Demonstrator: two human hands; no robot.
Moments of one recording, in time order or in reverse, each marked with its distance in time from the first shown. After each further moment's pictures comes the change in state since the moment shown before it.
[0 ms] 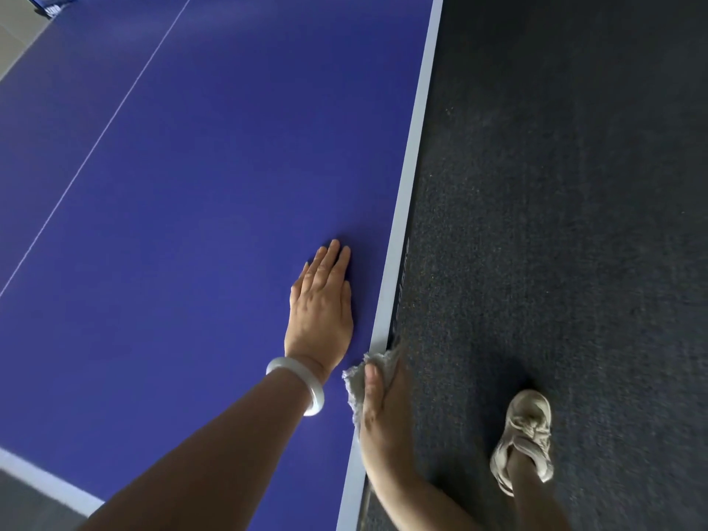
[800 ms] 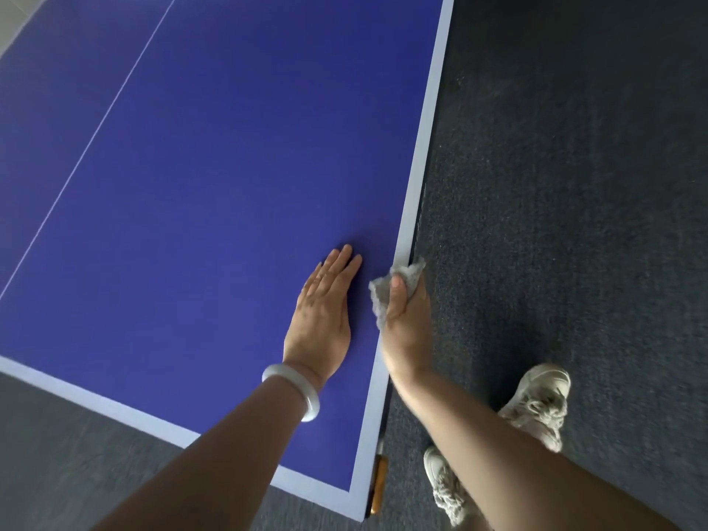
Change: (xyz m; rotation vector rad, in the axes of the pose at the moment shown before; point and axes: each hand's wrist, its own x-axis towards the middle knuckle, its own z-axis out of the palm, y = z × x) left_hand -0.098 -0.029 -0.011 -0.115 -0.021 0.131; right_hand 0.020 -0.011 0.000 0.200 -0.062 0.003
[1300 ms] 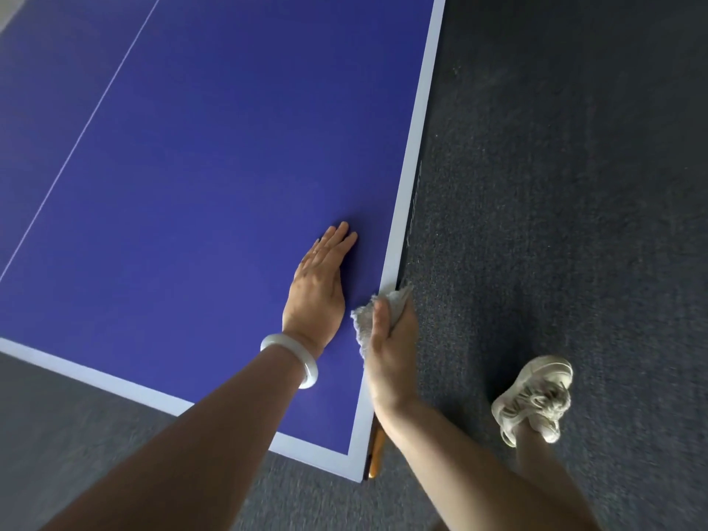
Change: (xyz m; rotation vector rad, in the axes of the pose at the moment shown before) left_hand 0.000 0.000 -0.003 -0.096 0.065 -0.015; right_hand -0.067 0.021 -0.003 -0.069 0.093 0.066
